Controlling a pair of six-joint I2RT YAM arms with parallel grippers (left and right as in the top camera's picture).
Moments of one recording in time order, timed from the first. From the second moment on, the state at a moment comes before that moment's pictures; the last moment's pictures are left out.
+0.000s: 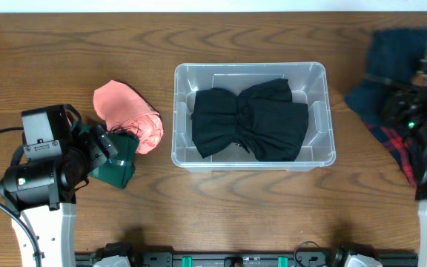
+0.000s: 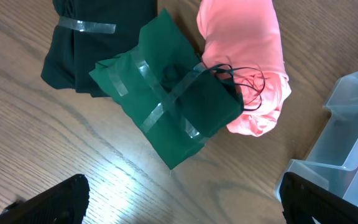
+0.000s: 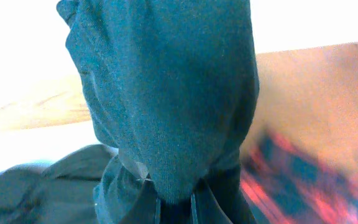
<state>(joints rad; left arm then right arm) 0.19 1.04 1.16 -1.20 -0.08 -0.38 -0.22 1.05 1.17 -0.64 -0.21 0.02</state>
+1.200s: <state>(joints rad) 0.19 1.04 1.16 -1.20 -0.08 -0.38 0.13 1.28 1.34 -0.78 0.26 -0.16</state>
